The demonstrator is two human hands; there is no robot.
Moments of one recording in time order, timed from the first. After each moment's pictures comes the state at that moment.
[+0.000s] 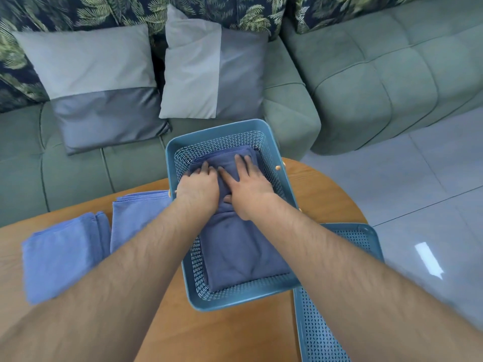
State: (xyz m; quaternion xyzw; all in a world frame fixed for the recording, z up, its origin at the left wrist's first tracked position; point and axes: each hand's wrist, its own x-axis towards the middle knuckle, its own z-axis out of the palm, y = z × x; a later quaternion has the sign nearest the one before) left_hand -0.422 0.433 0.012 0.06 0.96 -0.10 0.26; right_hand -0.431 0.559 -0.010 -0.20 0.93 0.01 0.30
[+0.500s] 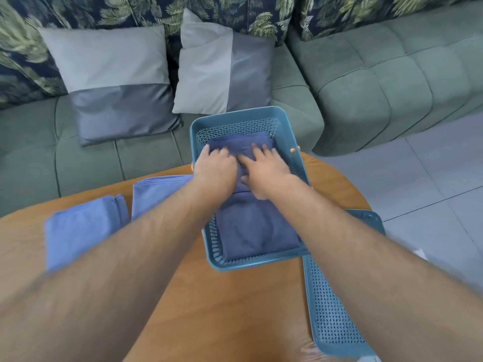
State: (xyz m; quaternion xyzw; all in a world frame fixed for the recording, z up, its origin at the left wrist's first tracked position) left_hand -0.402 0.421 0.035 0.14 0.97 -0.12 0.16; right_hand -0.416 0.555 0.015 -0.18 0.95 0.03 0.25
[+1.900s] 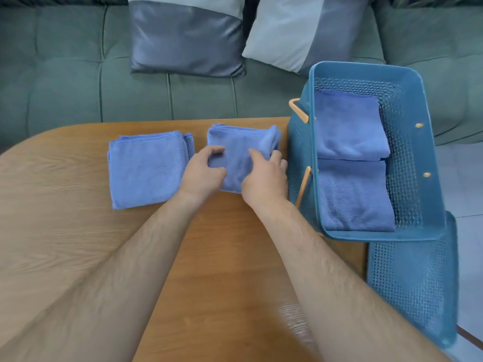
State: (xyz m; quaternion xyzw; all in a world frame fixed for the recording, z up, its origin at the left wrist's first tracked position) left_hand -0.272 0.226 -0.042 -0.27 0.80 0.53 0.13; right_hand -0.297 0.358 -0.019 0.01 0.95 -0.19 0.23
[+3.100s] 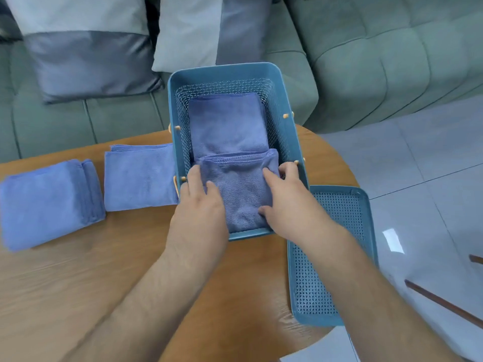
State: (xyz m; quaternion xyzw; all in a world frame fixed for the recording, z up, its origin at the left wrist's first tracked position) left_hand -0.252 0.443 0.047 -0.01 0.98 0.13 0.14; right_hand -0.295 0.610 0.054 -0.04 0.95 -0.16 0.26
